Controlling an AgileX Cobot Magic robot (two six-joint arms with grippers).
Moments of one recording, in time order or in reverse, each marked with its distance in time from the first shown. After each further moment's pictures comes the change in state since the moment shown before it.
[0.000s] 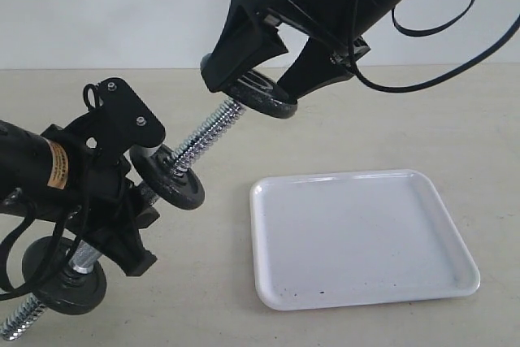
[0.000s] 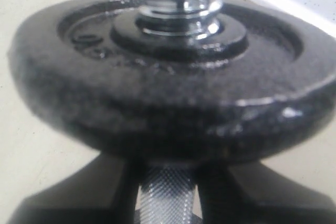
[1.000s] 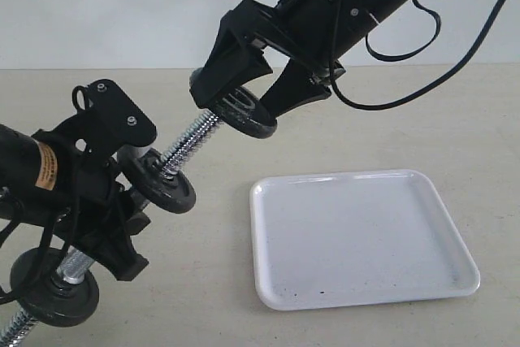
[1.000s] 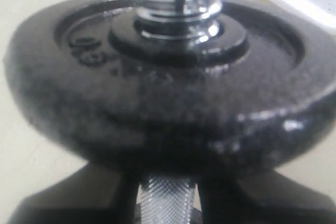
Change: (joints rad) left arm 0.000 -0.040 0.002 -0.031 0.072 -0.006; right arm 0.000 0.094 0.000 0.083 -0.003 -0.096
